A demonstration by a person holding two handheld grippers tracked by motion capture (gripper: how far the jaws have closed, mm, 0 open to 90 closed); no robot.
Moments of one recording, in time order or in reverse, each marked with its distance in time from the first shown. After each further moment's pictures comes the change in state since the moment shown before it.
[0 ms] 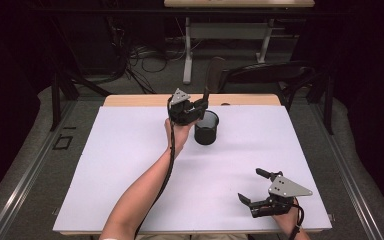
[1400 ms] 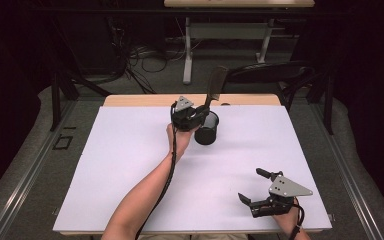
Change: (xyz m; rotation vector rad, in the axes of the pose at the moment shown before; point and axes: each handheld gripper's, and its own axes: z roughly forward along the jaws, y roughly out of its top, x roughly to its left) left arm -0.003 -0.021 0.007 0.041 0.006 0.042; right arm 0.000 0.000 -0.001 0.003 0.001 0.005
